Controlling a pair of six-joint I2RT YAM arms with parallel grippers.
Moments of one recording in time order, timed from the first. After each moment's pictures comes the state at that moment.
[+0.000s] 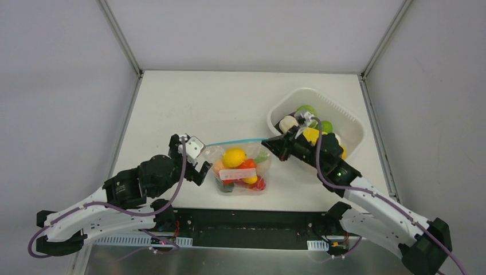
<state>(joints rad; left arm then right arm) -1.16 0.53 0.83 -0.68 -0.53 0.04 0.74 0.75 0.50 0.22 -0.25 0.48</state>
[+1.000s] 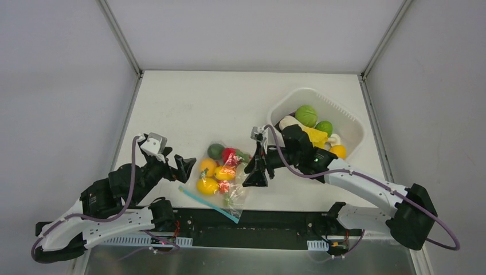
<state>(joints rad) -1.16 0.30 0.85 -0.79 -0.69 -0.26 0.88 1.16 0.77 -0.06 -0.78 0.28</state>
